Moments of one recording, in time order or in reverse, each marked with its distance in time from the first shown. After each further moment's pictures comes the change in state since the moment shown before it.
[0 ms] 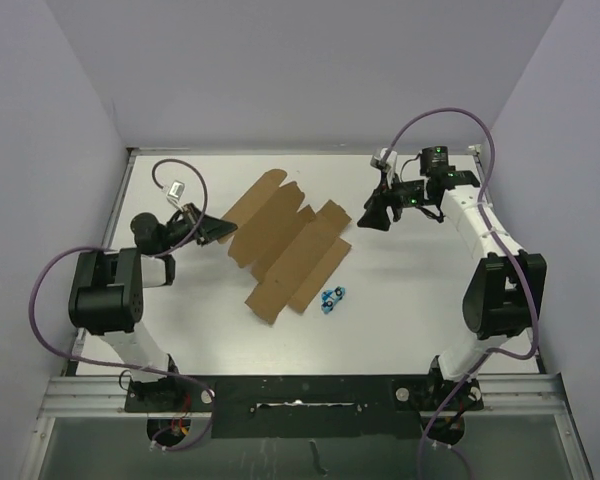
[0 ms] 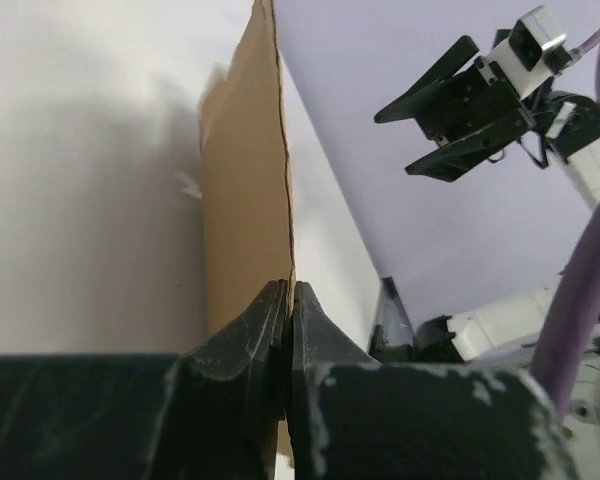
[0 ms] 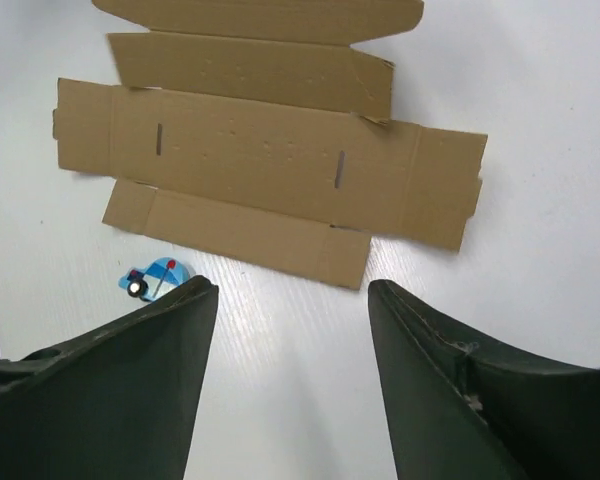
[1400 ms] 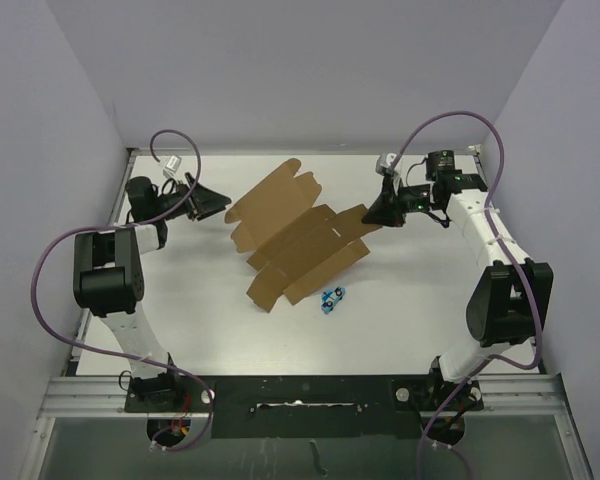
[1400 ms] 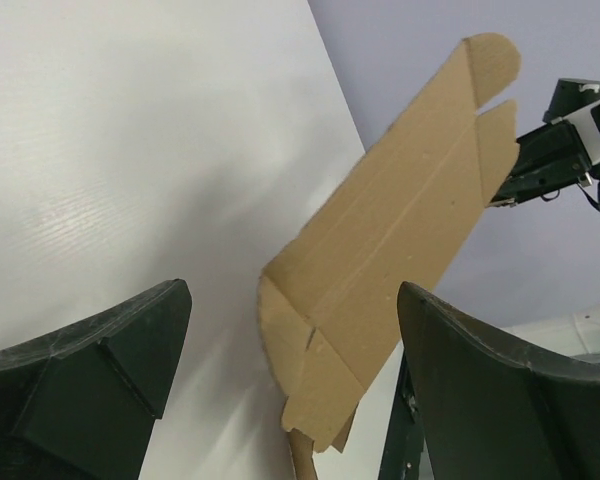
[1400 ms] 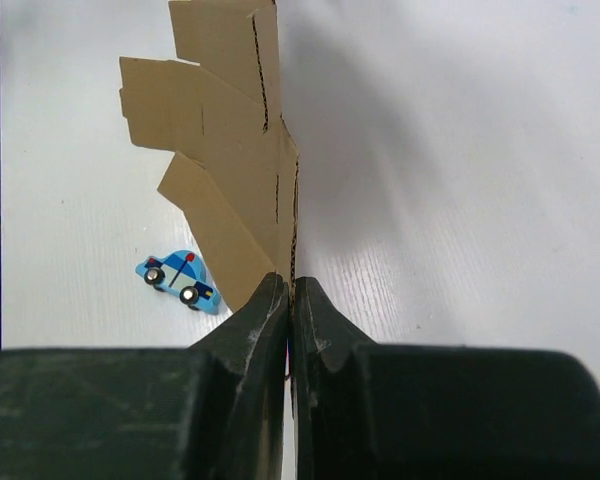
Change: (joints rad) left arm 0.047 0.076 0.319 -0.510 0.018 0.292; right arm -0.017 -0.037 -0.032 -0.058 -0.088 -0.131
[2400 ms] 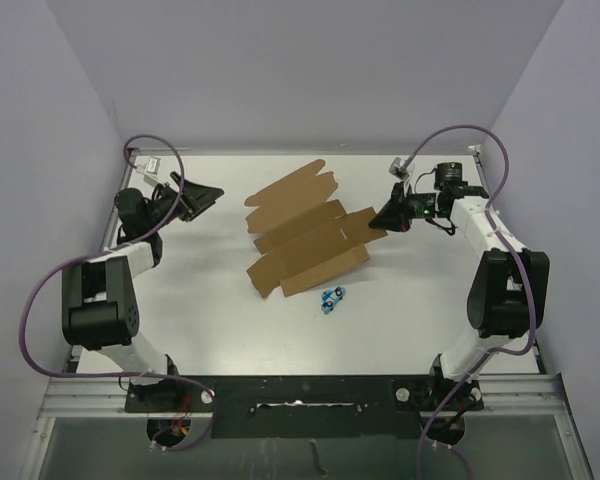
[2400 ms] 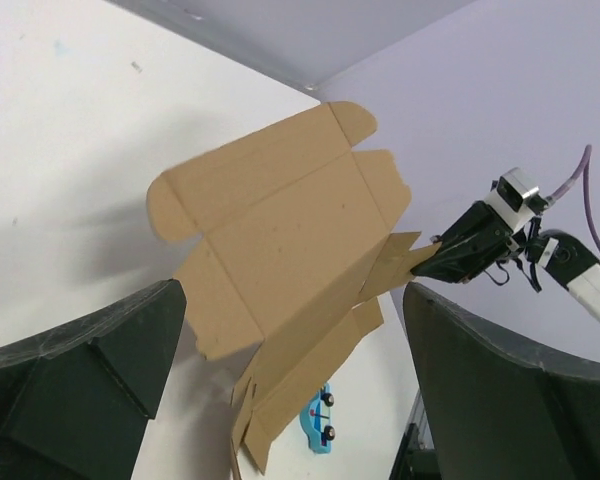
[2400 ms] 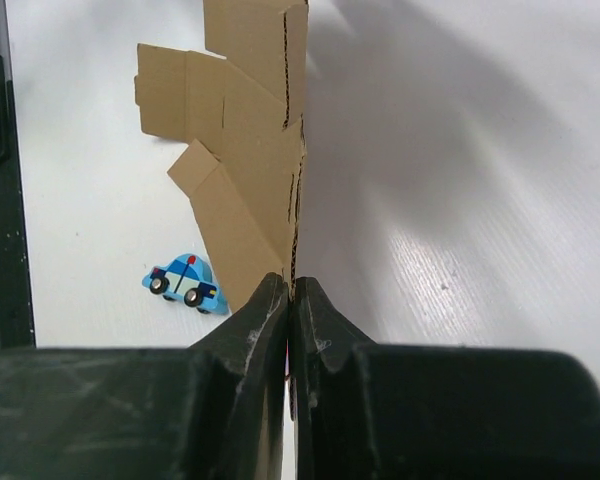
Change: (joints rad) left arm 0.011 -0.294 -0.246 0.035 -0.286 -0.097; right arm -0.094 0.050 -0.133 0.193 -0.053 0.232
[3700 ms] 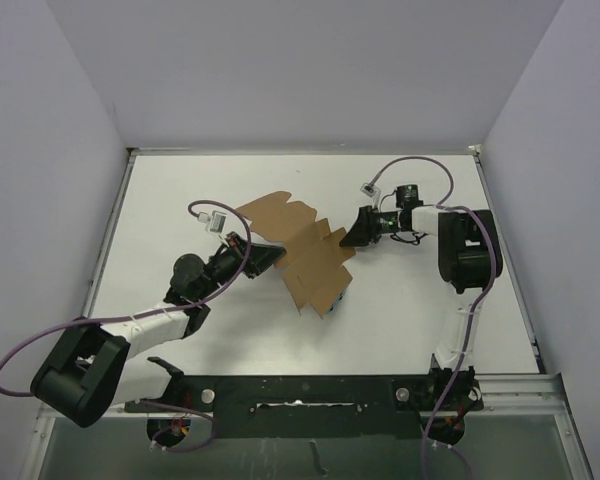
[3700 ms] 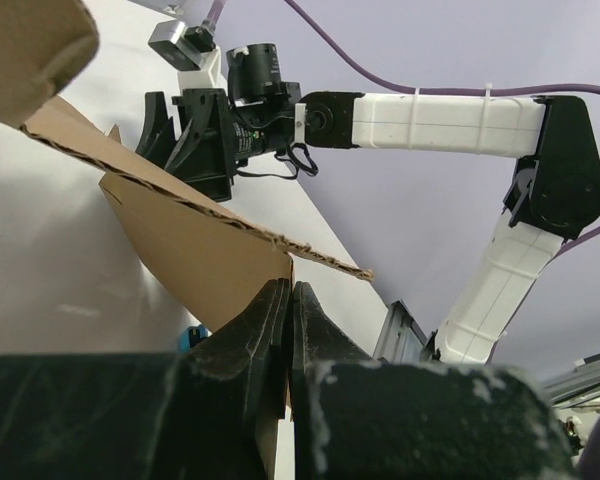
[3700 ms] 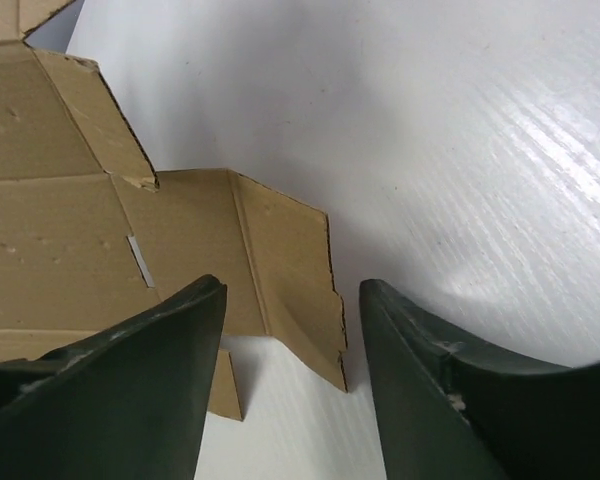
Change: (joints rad) left arm -0.640 -0.375 -0.424 0.279 -0.447 0.055; right arm 0.110 0.412 -0.015 0.435 -0.009 0.472
